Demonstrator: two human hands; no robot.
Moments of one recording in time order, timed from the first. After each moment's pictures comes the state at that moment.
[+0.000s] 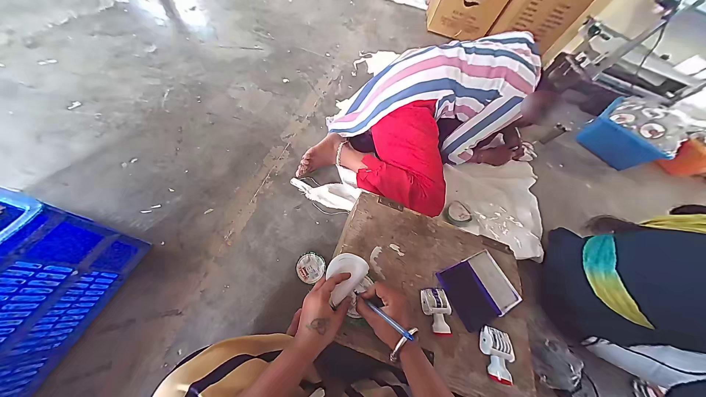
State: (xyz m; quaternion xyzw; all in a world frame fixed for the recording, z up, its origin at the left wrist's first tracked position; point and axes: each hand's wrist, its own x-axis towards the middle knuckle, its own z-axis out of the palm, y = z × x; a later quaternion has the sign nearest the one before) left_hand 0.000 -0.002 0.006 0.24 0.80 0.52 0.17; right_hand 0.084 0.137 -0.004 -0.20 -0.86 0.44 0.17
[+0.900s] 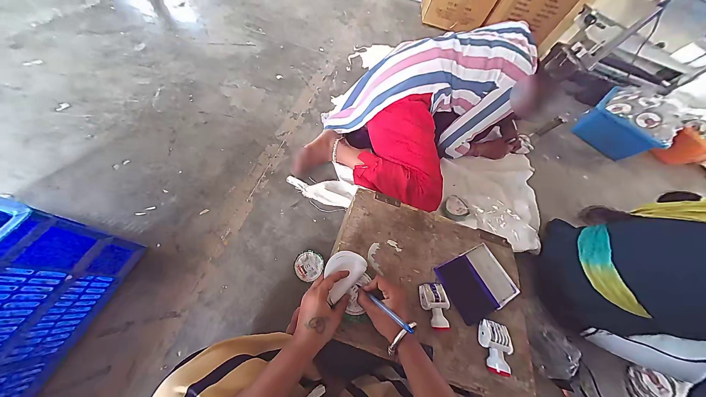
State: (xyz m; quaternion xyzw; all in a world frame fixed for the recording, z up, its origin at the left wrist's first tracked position) left_hand 0.001 -0.002 0.005 0.25 0.80 0.52 0.17; right_hand 0.081 0.140 -0.013 -0.21 -0.84 0.45 0.20
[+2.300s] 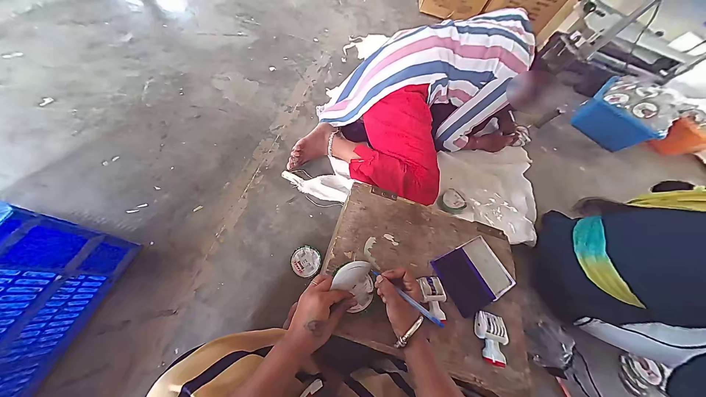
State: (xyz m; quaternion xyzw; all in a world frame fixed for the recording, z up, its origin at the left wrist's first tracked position) left_hand 0.001 -0.010 -0.011 0.40 0.77 0.49 0.09; right_hand 0.085 0.146 -0.005 -0.24 -0.66 0.63 0.32
